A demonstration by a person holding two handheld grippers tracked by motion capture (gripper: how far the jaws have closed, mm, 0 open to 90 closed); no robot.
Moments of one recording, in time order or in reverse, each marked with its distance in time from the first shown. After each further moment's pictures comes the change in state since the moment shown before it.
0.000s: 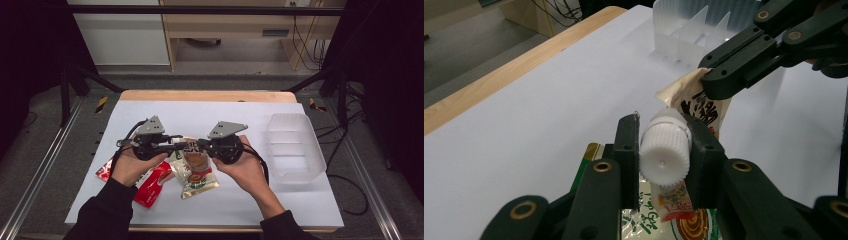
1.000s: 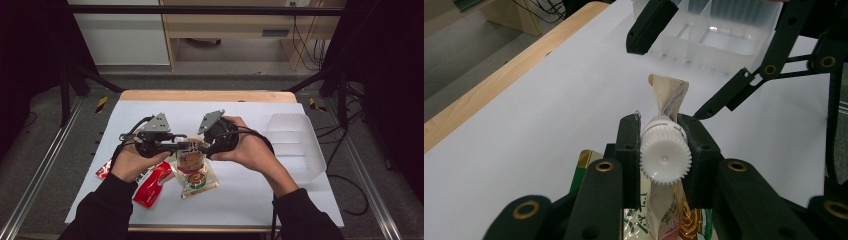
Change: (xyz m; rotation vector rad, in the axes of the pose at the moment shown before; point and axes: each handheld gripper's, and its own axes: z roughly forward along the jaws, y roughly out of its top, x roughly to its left) left arm -0.006 0.019 -0.001 0.056 -0.044 0.094; right arm -0.016 0.036 0.011 0.336 0.018 -0.332
